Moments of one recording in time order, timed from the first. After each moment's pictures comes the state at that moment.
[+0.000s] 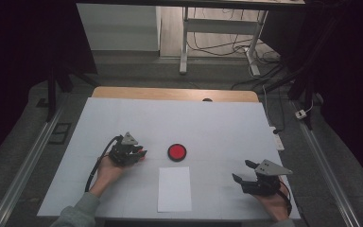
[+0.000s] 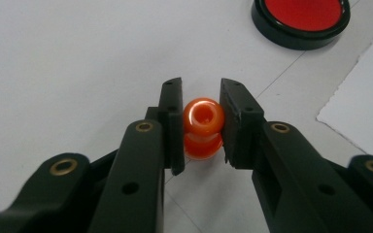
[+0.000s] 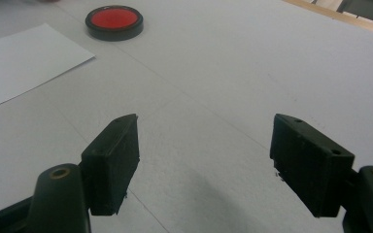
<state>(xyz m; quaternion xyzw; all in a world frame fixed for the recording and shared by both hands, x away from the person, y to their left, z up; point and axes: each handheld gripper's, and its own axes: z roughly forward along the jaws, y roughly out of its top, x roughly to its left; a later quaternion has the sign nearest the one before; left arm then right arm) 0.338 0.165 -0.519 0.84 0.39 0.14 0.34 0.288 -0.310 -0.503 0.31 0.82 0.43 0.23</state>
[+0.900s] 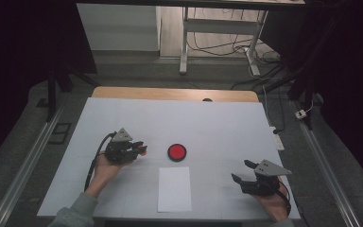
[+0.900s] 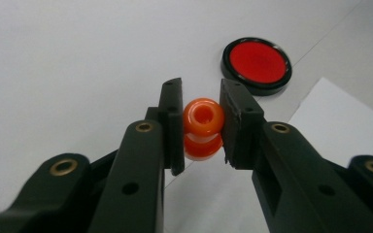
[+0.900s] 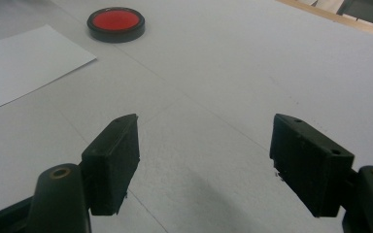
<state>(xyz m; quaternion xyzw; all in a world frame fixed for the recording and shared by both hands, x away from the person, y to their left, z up) 0.329 0.173 -0.494 0.81 0.39 0.13 0.42 0.288 -0.307 -0.504 0.30 0.82 0.44 0.23</state>
